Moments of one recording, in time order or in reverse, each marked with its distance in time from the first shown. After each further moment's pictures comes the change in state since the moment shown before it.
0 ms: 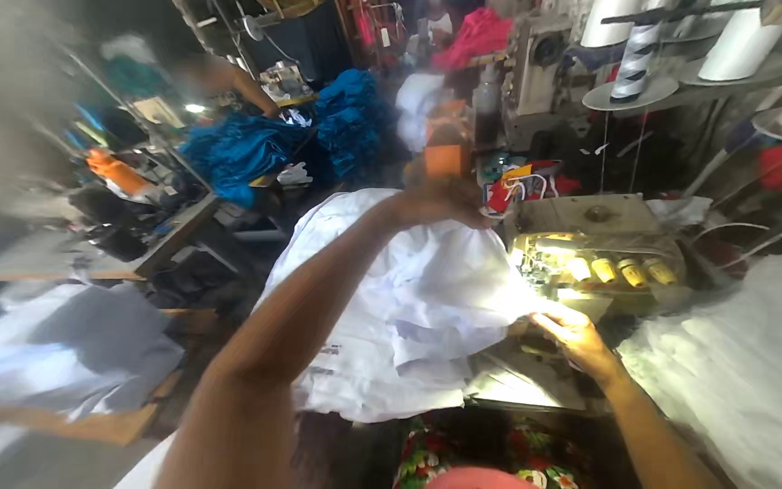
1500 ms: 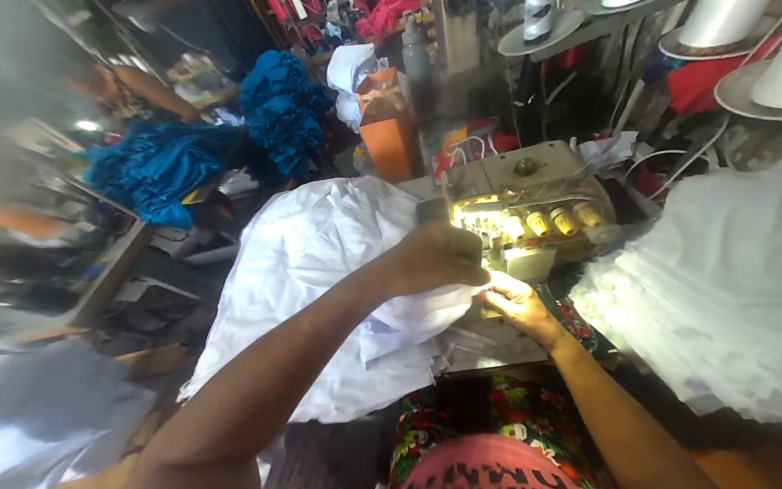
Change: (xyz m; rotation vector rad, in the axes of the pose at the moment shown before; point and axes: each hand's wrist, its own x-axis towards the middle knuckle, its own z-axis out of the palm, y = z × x) left_hand -0.005 0.034 0.101 0.068 -0.123 -0.017; right_hand -0.015 0.008 0.014 0.136 0.038 0.020
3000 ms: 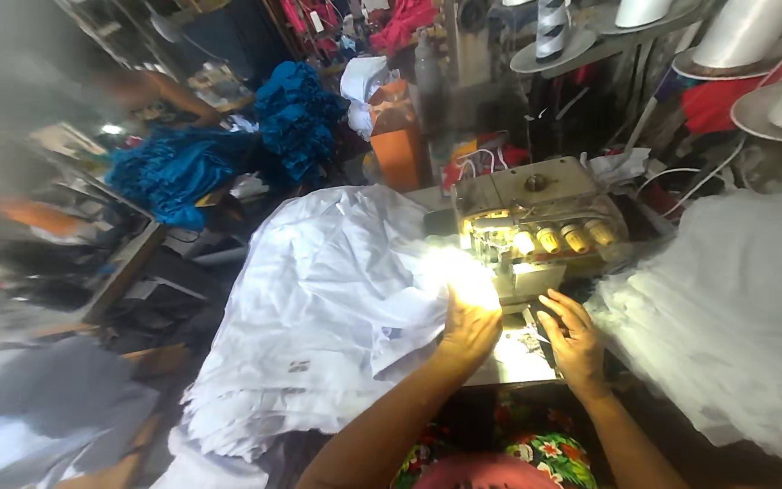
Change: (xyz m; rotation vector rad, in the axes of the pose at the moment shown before) left_hand 0.031 -0.072 0.151 0.961 0.534 -0.154; right_hand -0.056 0.018 -0.020 -0.612 0.525 -0.135
